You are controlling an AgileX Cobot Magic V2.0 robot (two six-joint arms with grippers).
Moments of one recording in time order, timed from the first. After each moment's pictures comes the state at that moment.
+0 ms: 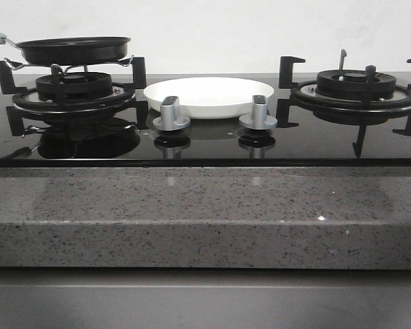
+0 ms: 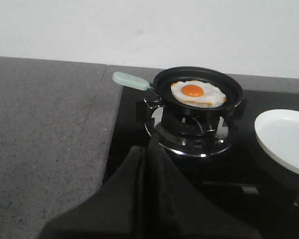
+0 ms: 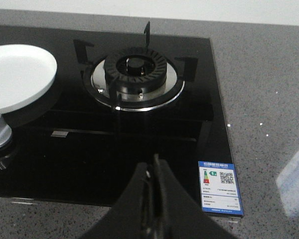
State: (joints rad) left arm -0.07 0.55 -0.70 0.06 0.50 -0.13; right arm 0.02 0.57 -0.67 0.02 0.57 0.01
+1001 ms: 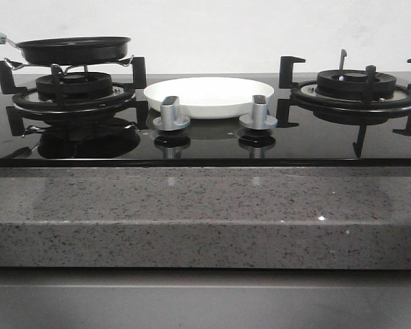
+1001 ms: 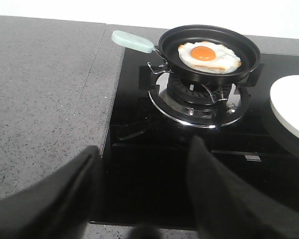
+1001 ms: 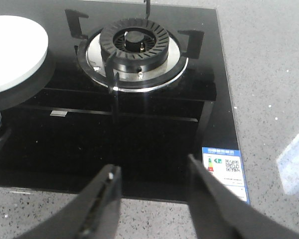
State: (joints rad) left arm -0.07 0.65 -0.70 0.06 0.51 -0.13; right arm 0.02 0.64 -0.67 0.02 0.57 0.01
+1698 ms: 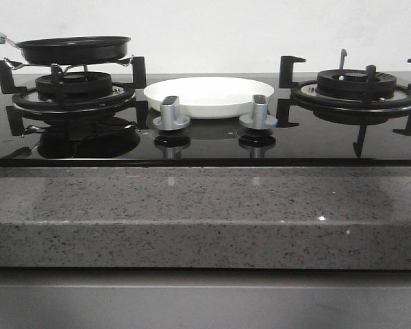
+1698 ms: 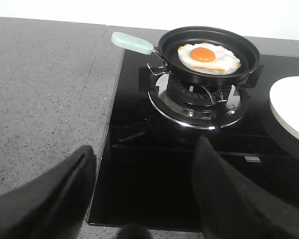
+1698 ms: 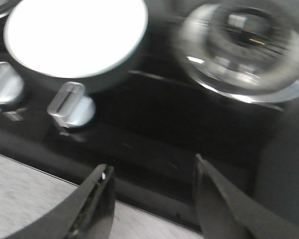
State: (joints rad) left arm -0.07 0.65 -0.70 0.06 0.51 -0.13; right arm 0.24 1.03 -0.93 0.17 0.63 -0.10
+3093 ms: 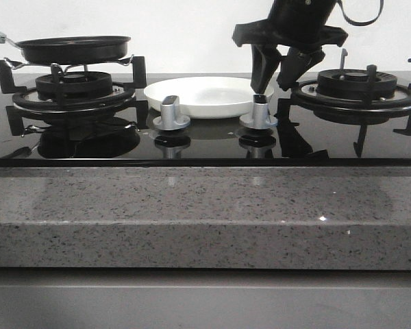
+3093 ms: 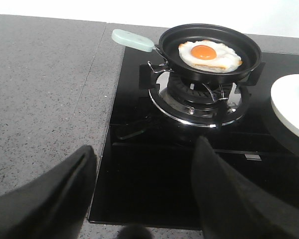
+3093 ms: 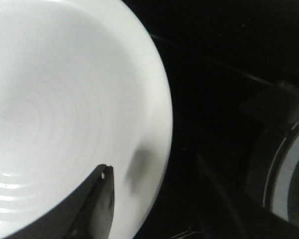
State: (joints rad) left arm -0.07 0.65 -0.70 0.06 0.51 -0.13; right arm 0.29 2.06 -1.89 0.14 0.93 -0.10
